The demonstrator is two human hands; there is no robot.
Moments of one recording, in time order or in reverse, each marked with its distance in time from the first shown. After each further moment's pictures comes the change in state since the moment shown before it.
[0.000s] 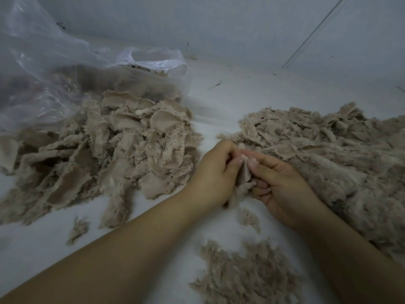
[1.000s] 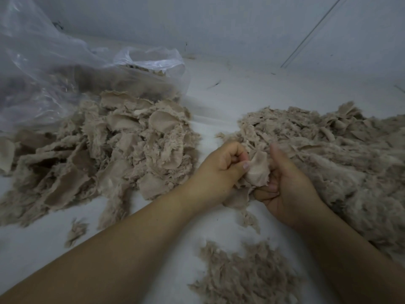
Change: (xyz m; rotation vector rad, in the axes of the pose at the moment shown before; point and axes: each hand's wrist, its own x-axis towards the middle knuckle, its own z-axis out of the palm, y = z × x) left_hand 0.001 0.005 -0.001 -0.366 -0.227 -0.081; right_hand -0.004 -0.008 0.003 0.121 0.025 0.044
